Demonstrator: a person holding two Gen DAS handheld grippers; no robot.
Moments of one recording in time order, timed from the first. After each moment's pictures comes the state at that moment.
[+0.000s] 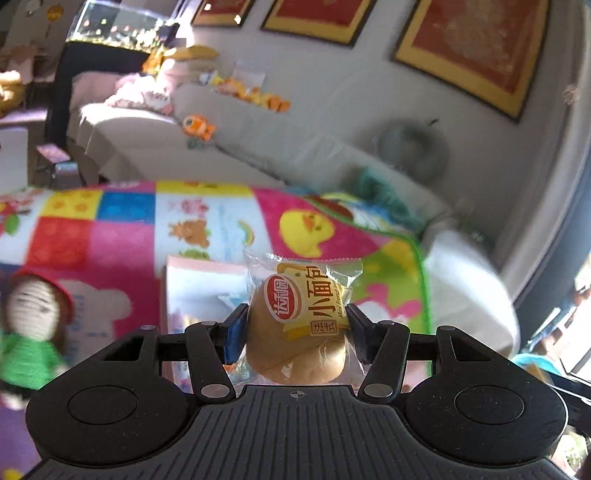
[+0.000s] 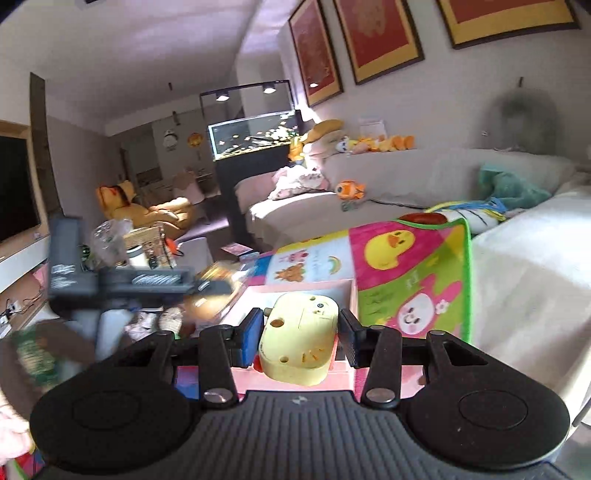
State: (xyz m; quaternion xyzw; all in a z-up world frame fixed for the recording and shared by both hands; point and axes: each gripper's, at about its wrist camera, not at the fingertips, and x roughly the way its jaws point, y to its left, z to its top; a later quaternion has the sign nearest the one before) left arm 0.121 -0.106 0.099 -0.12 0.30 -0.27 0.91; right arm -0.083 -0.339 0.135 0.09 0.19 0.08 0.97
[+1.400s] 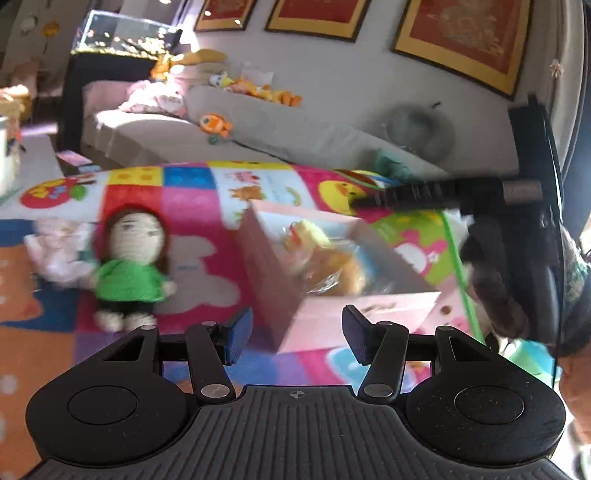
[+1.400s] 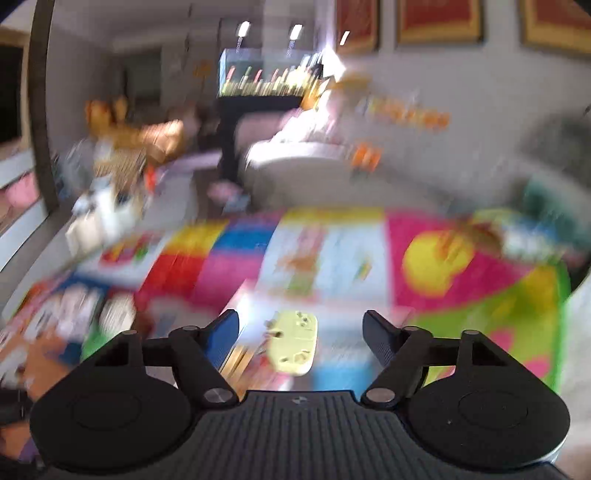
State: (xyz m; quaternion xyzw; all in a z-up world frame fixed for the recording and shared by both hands) left arm 0.046 0.001 0.048 -0.08 0.27 -0.26 0.92; right arm 0.102 -0.230 0.109 -0.03 0.29 0.09 0.95
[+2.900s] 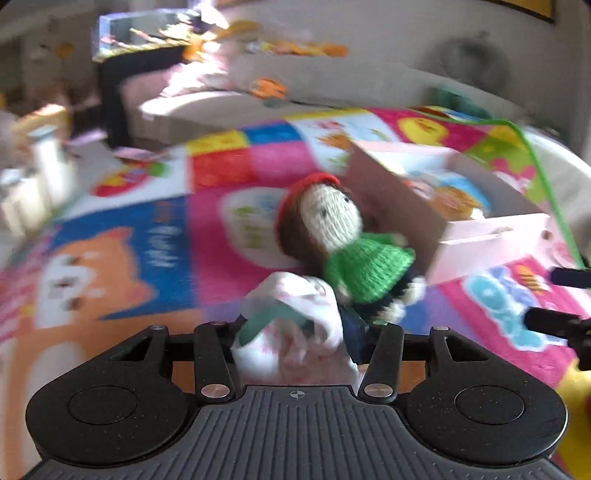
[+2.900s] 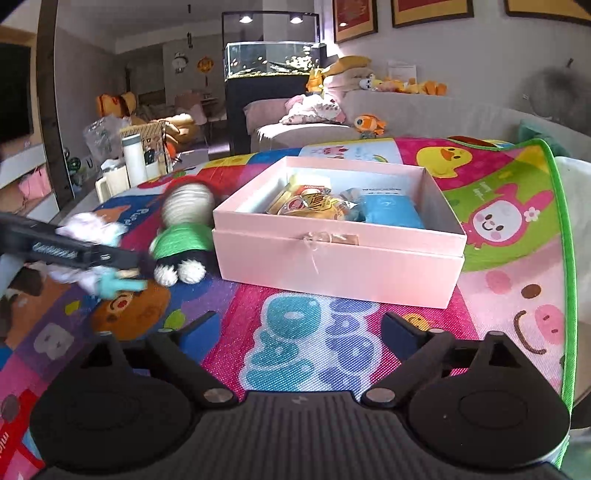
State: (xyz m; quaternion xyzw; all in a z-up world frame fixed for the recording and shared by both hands) left arm 0.055 0.047 0.029 0.03 0.33 -0.15 0.93; right arm -0.042 -0.220 0.010 0.00 0.28 0.09 0.96
